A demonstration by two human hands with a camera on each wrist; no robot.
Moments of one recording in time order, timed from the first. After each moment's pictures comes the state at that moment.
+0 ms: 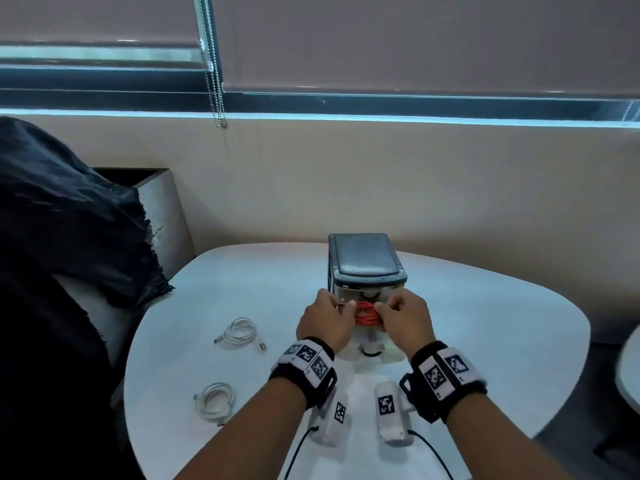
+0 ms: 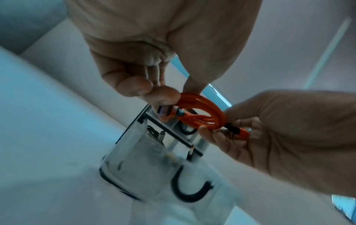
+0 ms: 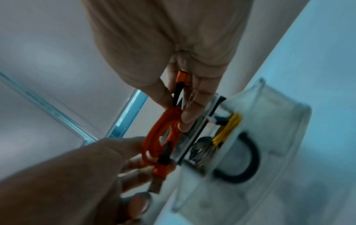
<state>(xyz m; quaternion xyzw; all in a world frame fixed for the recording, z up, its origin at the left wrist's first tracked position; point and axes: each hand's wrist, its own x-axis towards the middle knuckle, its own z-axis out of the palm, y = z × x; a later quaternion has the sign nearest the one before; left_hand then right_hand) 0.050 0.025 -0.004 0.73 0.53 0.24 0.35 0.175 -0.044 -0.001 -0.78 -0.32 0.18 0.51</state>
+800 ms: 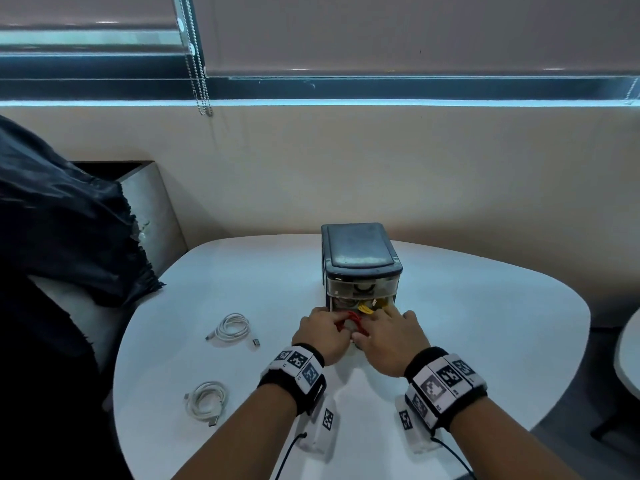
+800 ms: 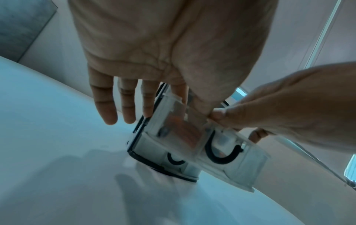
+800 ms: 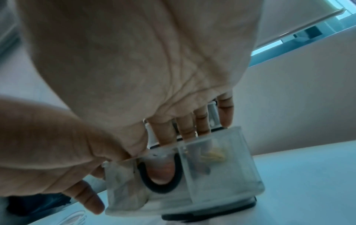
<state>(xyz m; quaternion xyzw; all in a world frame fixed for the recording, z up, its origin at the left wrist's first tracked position) 0.052 0.035 -0.048 0.83 0.45 0.10 0.31 0.170 -0.058 -0.017 -0.79 -0.62 0.03 -0.04</state>
